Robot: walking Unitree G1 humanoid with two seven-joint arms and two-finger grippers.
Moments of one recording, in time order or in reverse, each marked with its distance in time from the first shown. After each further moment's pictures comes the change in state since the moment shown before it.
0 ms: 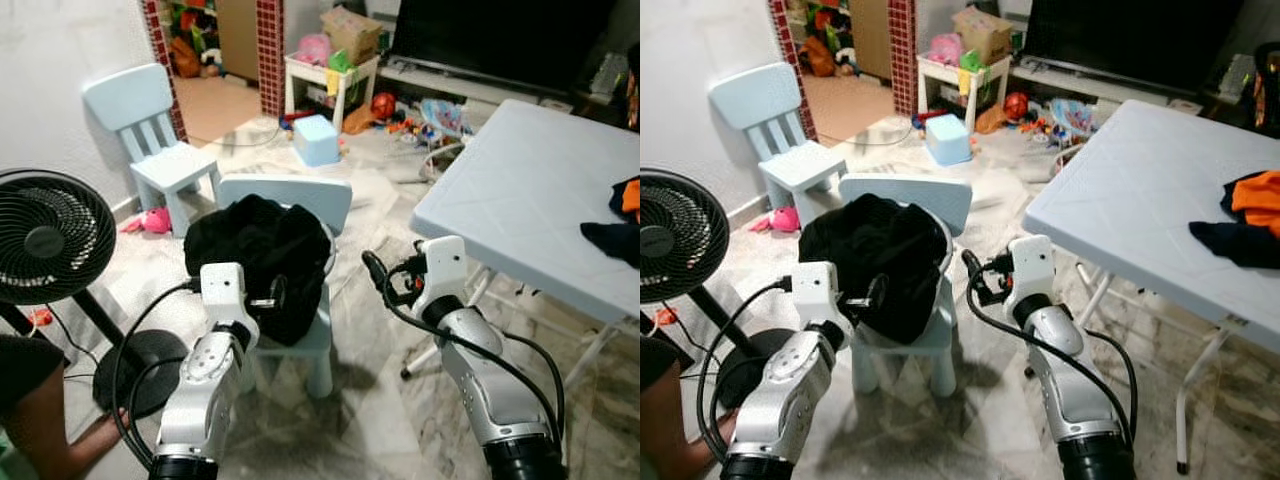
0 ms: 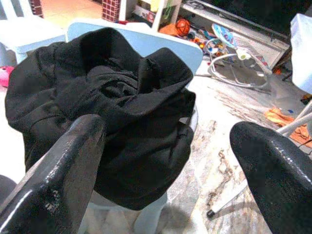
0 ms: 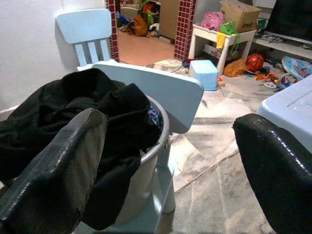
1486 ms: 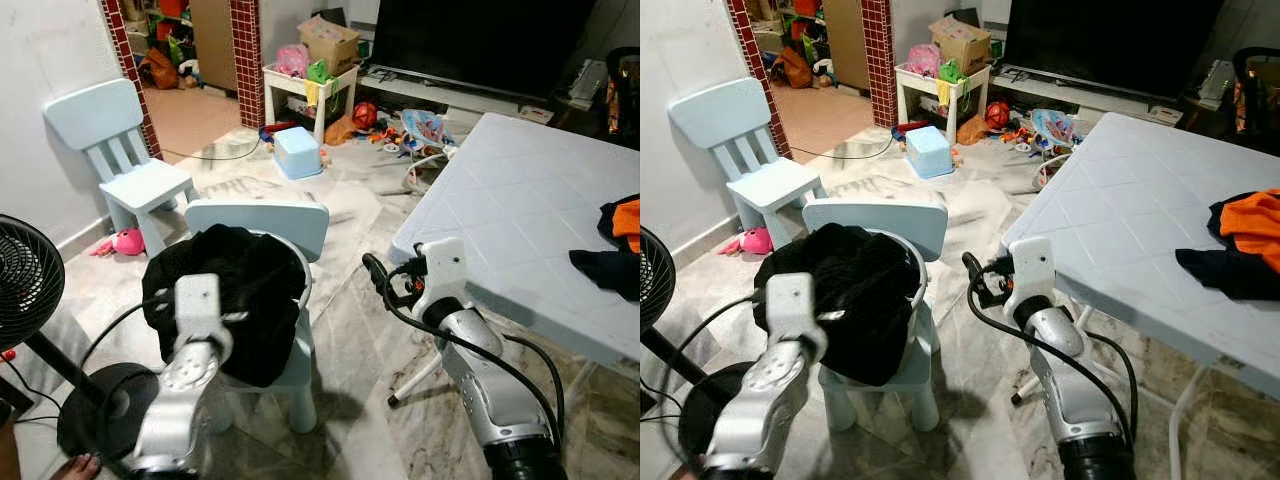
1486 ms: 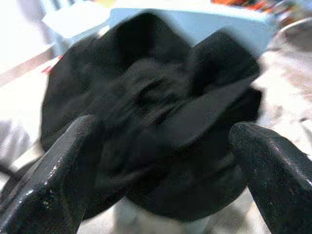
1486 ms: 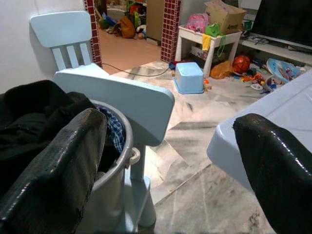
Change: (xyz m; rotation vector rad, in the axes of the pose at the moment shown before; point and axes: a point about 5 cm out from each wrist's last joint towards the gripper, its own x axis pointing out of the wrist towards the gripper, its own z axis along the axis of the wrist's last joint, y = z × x) left arm -0.019 0.045 -0.017 0.122 0.157 0.302; right arm -0.003 -0.002 -0.007 0.004 0.027 -0.003
